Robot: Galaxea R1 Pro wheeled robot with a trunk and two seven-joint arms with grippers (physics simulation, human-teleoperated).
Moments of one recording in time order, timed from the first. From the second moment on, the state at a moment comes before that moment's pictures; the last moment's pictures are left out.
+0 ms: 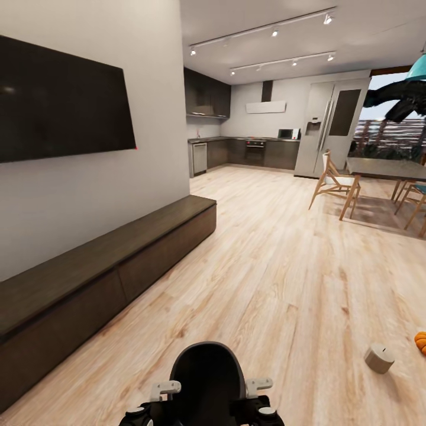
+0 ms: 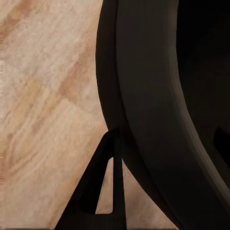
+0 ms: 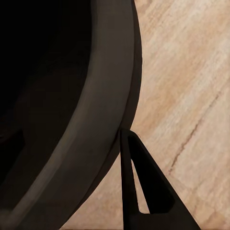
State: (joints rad) left arm -0.37 -0.11 -0.02 -0.44 0.07 0.21 0.00; right arm -0.34 0.16 0.28 -0.52 -0.16 0.20 -0.18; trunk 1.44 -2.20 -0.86
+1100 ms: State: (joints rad) left arm -0.37 -0.12 -0.02 -0.44 0.06 0.21 0.00; right arm -0.34 0.16 0.29 -0.51 -0.17 0.19 -0.17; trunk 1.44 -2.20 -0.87
